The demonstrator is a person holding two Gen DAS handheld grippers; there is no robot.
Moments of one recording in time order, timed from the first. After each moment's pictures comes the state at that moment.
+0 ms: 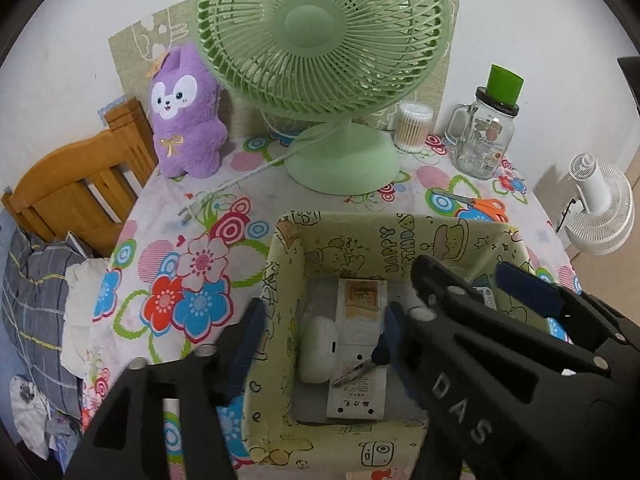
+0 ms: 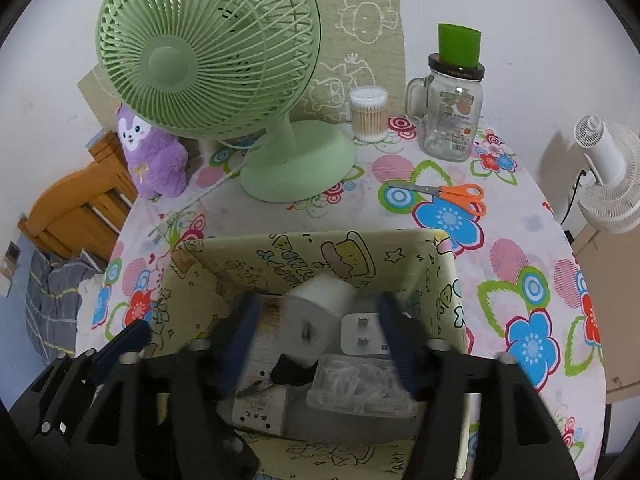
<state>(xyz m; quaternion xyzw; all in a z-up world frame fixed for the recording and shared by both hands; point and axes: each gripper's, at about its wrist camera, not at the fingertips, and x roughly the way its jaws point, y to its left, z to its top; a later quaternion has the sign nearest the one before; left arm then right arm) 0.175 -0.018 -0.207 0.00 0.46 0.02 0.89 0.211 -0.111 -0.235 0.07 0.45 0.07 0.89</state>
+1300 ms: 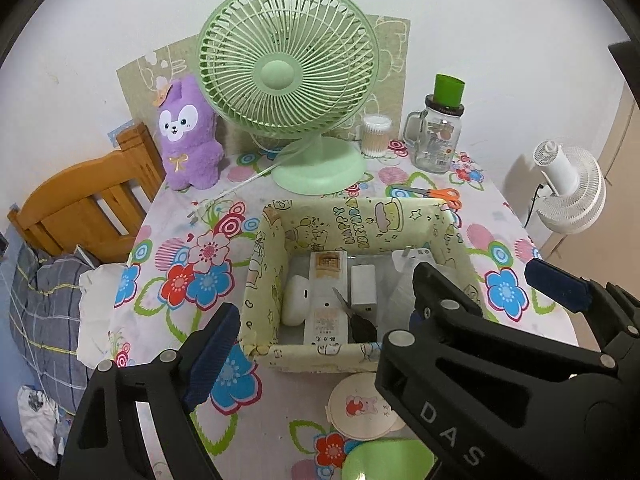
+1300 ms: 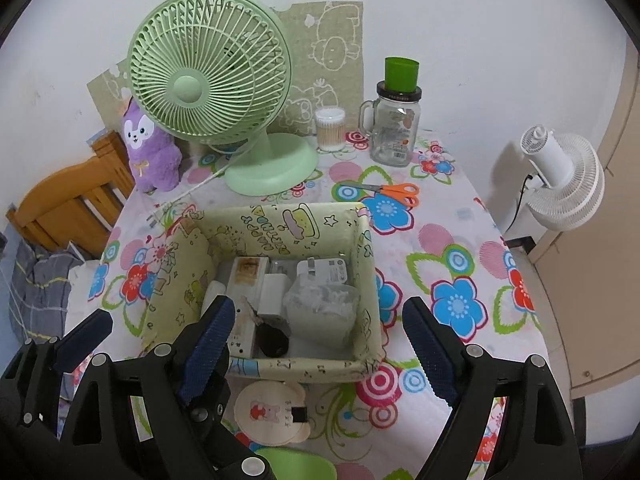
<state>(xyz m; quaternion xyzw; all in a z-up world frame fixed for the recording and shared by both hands) 0.102 -0.043 -0.166 0.02 0.44 0.00 0.90 0.128 -0.135 -0.189 0.03 0.44 0.03 0.90</state>
